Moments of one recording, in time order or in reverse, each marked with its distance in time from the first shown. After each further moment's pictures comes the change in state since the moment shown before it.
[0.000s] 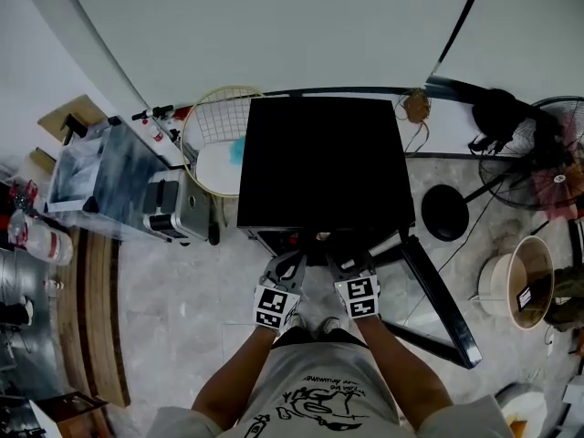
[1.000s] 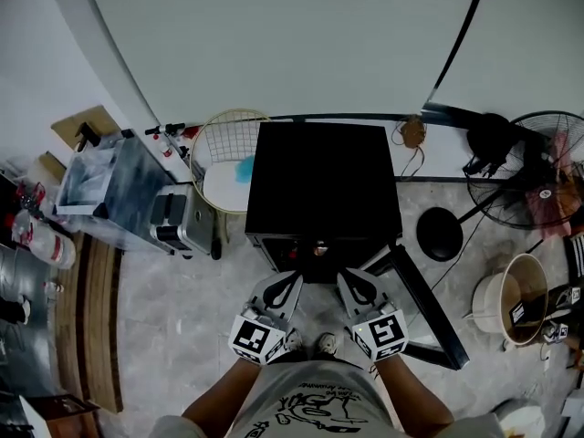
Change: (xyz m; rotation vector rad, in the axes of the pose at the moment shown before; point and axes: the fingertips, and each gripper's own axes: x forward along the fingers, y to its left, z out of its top) left arm -0.098 -0.045 0.140 0.004 -0.227 -0.052; right arm -0.139 0.040 0.140 -0.033 -0.235 0.162
